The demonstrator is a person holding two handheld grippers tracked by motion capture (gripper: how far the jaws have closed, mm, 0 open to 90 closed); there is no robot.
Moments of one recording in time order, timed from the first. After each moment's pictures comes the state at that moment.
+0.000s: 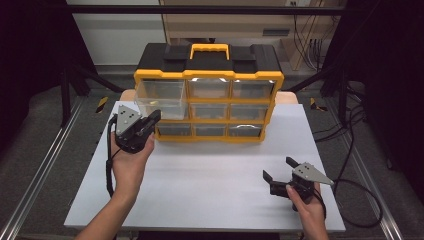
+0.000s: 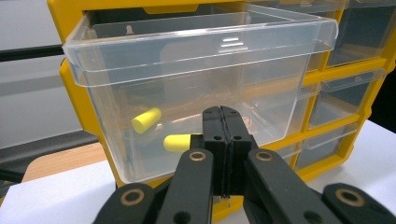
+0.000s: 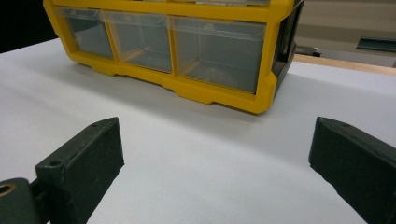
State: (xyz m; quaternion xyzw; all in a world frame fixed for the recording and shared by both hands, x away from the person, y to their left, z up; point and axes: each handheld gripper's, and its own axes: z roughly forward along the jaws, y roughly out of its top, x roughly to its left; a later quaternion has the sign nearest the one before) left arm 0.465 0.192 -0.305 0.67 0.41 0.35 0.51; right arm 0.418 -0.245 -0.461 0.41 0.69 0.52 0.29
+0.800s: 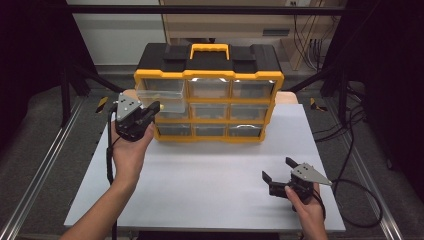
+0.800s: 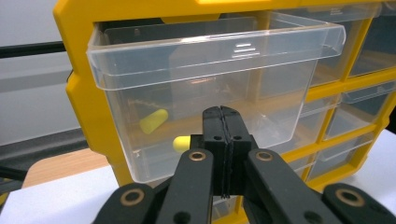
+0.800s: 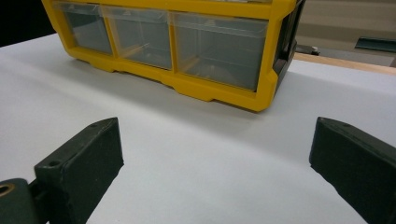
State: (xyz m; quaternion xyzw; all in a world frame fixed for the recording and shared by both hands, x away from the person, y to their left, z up) left arm 0.490 0.196 -0.296 0.67 0.42 0.34 0.50; right arm 0.417 -0.243 -0.462 0.42 0.69 0.51 0.29
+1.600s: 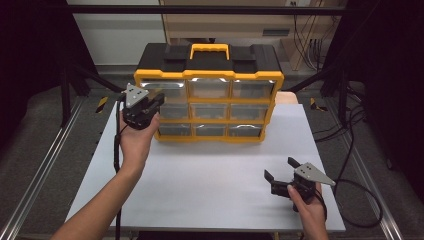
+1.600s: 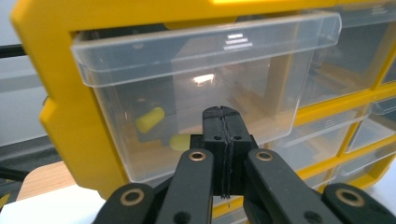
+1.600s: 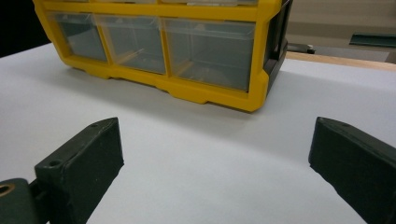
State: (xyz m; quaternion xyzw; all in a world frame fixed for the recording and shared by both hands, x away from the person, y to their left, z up) left arm 0.525 0.187 -0.298 0.68 0.42 0.34 0.49; right arm 0.416 -0.248 -0.461 0.43 0.68 0.52 0.29
